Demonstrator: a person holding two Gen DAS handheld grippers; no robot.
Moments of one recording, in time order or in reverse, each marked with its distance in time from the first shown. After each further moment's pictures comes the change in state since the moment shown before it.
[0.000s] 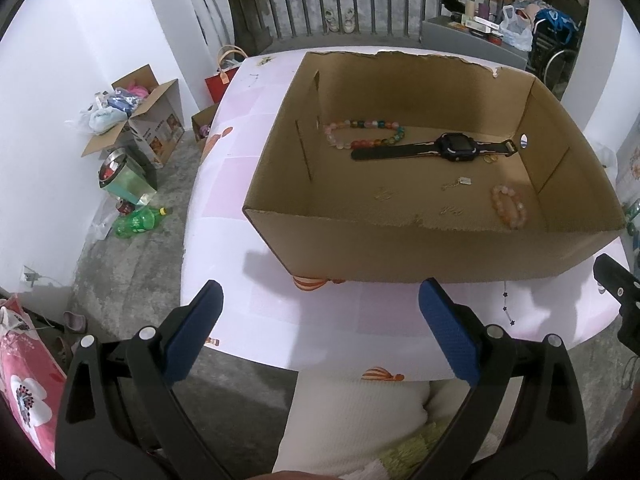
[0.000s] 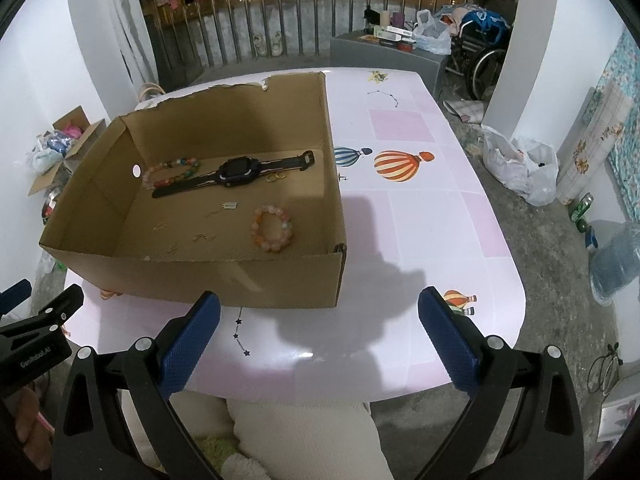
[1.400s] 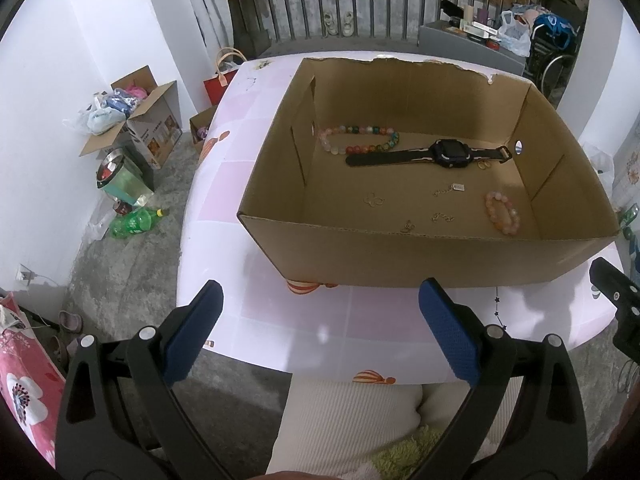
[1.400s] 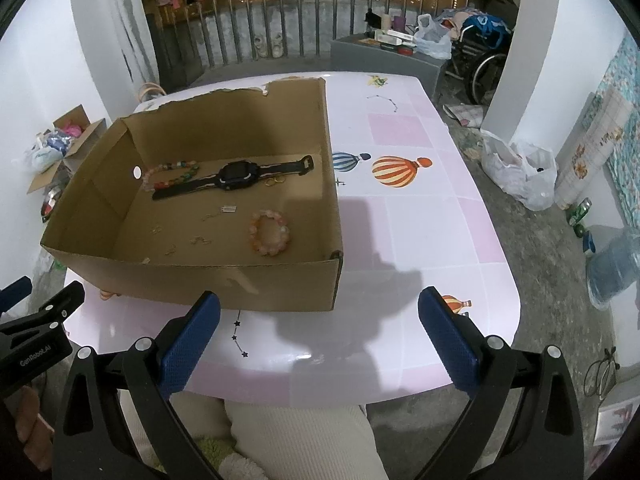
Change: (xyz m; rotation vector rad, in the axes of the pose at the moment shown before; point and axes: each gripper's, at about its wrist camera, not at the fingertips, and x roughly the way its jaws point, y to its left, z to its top) left arm 0.004 -0.006 0.004 -0.009 -0.010 -0.014; right arm -0.001 -0.003 0.006 -0.012 -0.004 -0.007
